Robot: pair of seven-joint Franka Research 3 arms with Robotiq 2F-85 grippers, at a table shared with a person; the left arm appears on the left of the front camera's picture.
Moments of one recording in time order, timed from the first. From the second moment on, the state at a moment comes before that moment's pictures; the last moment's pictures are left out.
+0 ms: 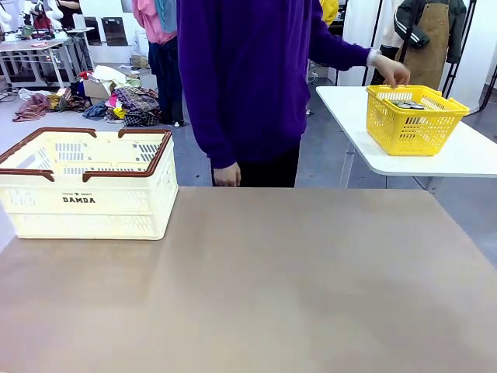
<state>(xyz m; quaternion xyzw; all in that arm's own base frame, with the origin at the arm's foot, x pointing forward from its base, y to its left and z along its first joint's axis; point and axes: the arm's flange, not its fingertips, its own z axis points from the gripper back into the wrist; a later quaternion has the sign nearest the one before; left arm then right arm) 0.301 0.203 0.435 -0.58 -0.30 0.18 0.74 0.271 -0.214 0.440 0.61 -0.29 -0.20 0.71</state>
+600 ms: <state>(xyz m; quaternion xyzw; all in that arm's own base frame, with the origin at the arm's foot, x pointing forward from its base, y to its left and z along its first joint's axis) 0.297 0.208 0.435 -0.58 -0.31 0.19 0.73 0.267 -0.219 0.440 0.61 -0.29 -0.21 0.71</state>
